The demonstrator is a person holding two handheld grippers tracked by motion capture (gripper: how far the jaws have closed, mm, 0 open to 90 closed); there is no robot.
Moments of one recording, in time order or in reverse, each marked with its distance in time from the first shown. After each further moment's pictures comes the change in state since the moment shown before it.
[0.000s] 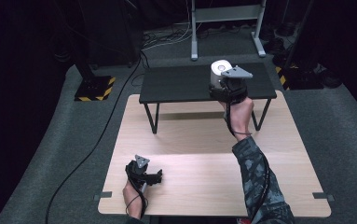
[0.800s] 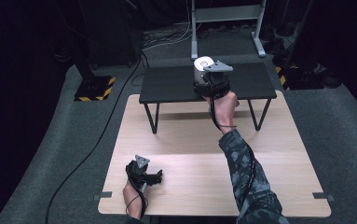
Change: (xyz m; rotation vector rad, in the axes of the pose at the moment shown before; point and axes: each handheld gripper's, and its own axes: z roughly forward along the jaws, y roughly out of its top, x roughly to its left) left arm 0.000 0.000 0.000 0.000 -0.004 0.003; right arm 0.024 0.019 0.035 0.006 0.062 -0.014
